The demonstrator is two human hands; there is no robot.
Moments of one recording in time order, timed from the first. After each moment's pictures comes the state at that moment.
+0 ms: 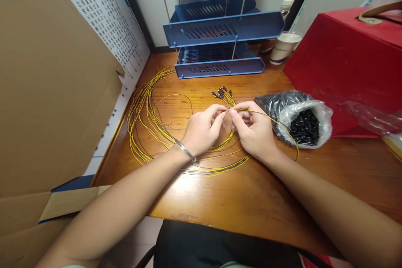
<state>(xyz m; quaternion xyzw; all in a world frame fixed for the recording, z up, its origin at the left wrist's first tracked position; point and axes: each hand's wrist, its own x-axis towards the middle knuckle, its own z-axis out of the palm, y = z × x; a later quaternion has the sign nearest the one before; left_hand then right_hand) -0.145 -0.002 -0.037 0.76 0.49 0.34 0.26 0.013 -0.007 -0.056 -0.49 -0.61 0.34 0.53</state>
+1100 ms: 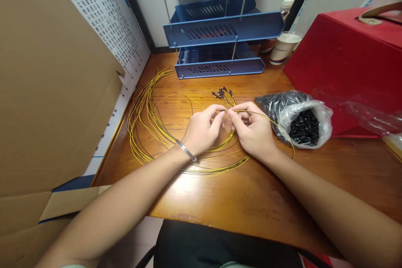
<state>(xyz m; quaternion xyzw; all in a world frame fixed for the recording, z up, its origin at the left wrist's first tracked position) -0.143 -0.001 -0.039 0.74 0.48 0.37 0.29 0.014 -0.005 -0.059 -0.49 -0.62 0.33 0.52</state>
